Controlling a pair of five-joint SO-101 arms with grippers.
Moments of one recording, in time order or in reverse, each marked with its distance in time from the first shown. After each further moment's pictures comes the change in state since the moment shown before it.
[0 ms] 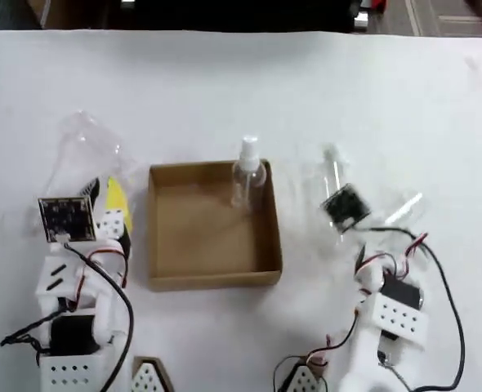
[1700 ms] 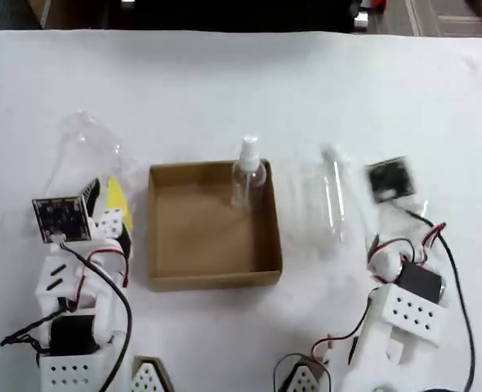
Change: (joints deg) left arm 0.0 0.0 0.0 0.0 3.1; right arm 1.7 0.1 -14.9 20.5 -19.1
